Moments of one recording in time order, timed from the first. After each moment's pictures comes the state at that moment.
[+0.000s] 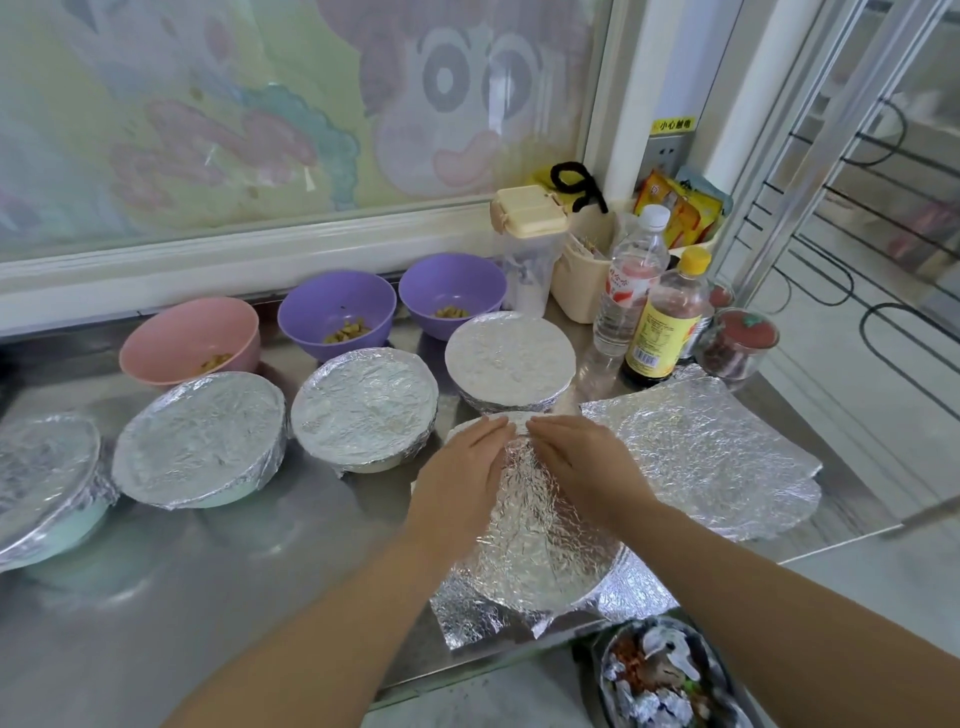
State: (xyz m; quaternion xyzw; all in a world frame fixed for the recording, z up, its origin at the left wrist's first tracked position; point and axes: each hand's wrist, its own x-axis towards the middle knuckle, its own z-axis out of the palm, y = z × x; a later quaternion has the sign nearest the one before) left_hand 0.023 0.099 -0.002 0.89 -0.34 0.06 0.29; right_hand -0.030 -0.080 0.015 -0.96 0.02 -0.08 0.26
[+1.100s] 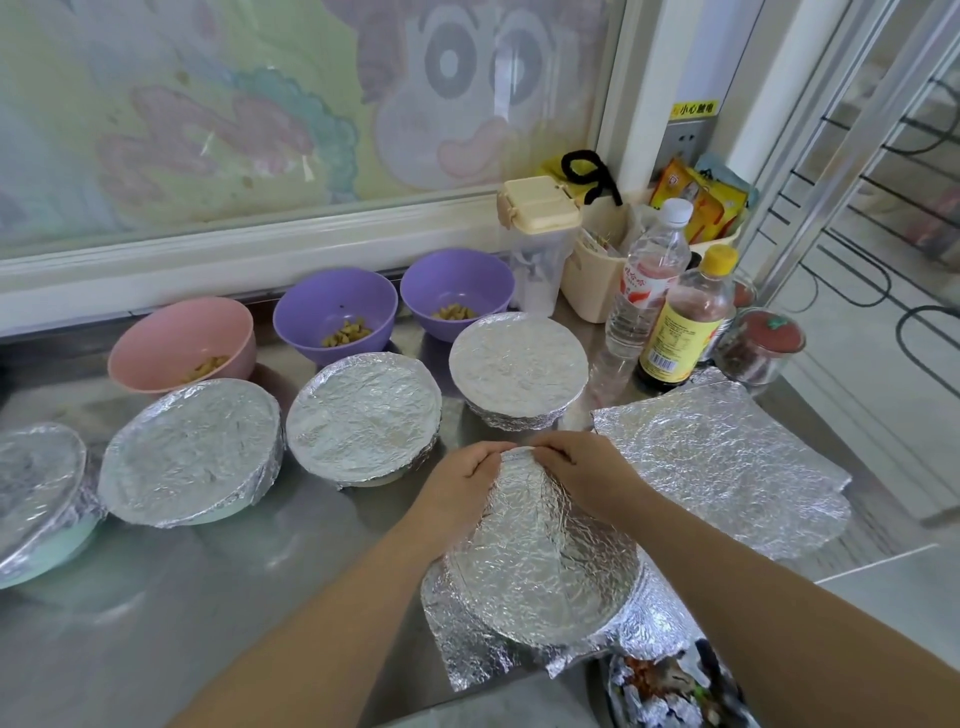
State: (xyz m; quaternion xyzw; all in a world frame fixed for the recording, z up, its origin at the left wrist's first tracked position) left_hand 0.043 0.098 -0.004 0.79 -0.12 -0.26 0.55; right_hand -0.002 -0.085 0.003 -0.92 0.09 0.06 0.37
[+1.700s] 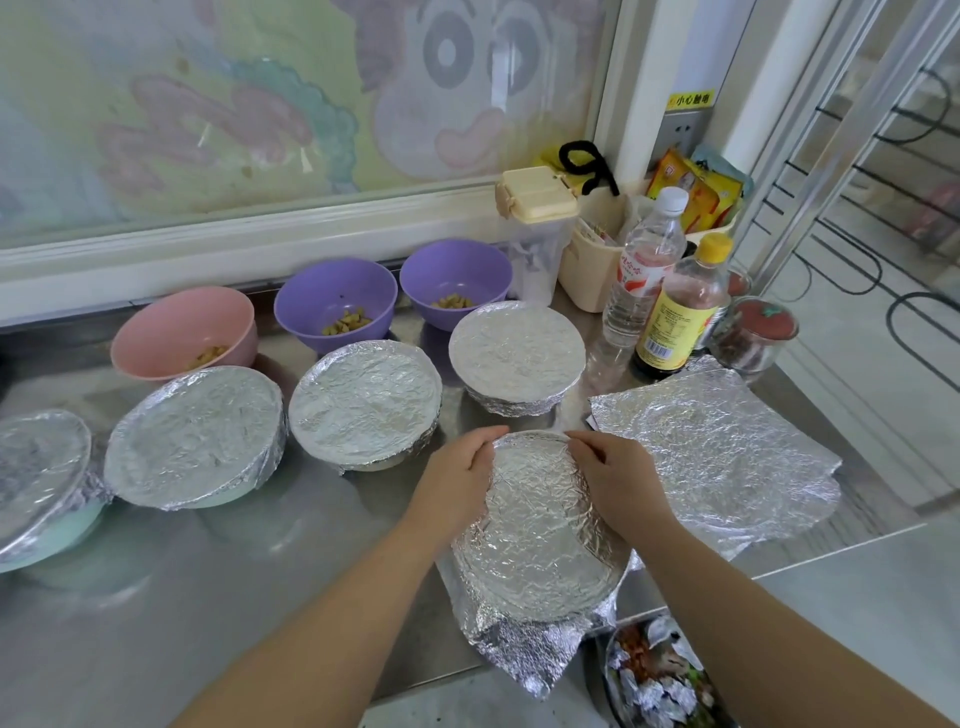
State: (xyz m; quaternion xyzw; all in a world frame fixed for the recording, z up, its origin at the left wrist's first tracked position) left_hand 0.031 0.104 -0.002 0.84 -0.15 -0.18 0.49; right_hand -0.040 -0.081 0.003 -0.86 0.25 -0.05 0.43
